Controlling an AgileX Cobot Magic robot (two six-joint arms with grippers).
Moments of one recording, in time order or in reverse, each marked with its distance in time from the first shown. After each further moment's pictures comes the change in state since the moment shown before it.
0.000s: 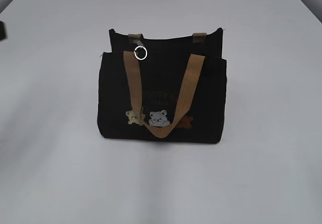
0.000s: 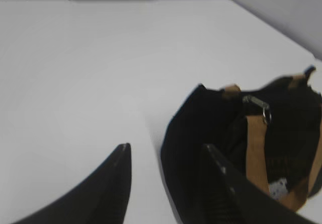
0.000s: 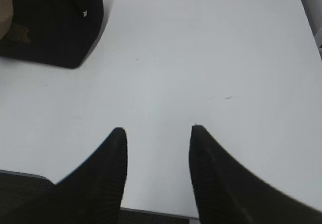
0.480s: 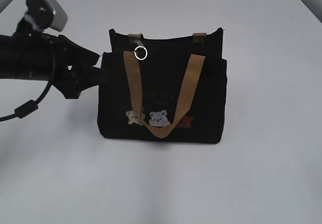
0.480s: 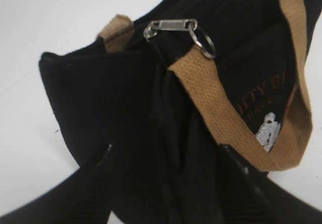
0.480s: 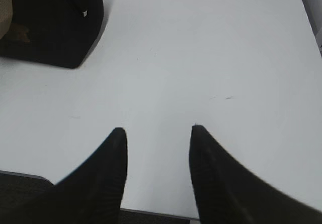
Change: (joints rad) left arm -0.210 0.696 -0.211 -0.427 0.145 0.979; right arm 0.000 0.000 0.000 0.001 0.000 0.000
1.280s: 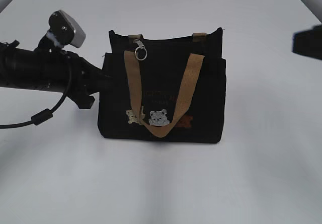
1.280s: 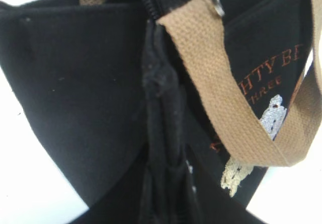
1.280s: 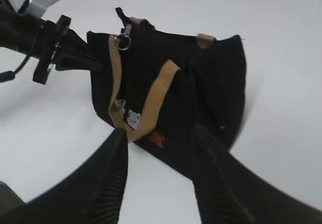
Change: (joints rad) left arm -0.027 0.145 -0.036 -0.051 -0.004 0.058; right arm 0.004 0.790 -0.161 0.922 -0.428 -0.846
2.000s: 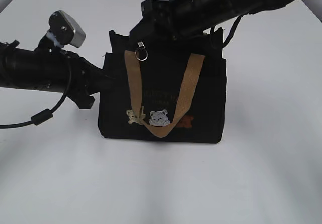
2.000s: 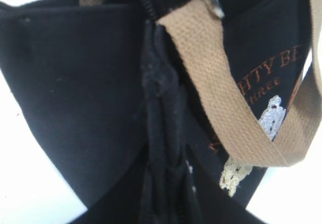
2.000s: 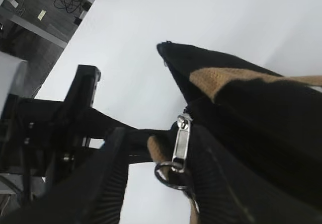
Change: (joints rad) left arm 0.000 0.000 0.000 0.000 0.009 0.000; right arm 0.369 1.119 -0.764 0.145 -0.012 0.235
